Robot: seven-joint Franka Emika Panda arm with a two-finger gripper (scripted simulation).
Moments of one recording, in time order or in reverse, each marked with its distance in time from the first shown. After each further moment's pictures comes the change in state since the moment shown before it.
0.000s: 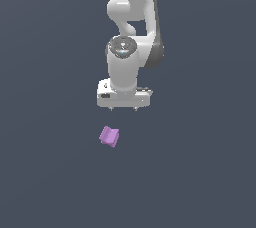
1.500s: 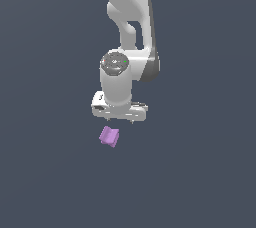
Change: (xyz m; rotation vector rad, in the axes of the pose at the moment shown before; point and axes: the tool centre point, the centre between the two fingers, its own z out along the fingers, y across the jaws) arm 0.042 0.015 0.023 0.021 0.022 0.135
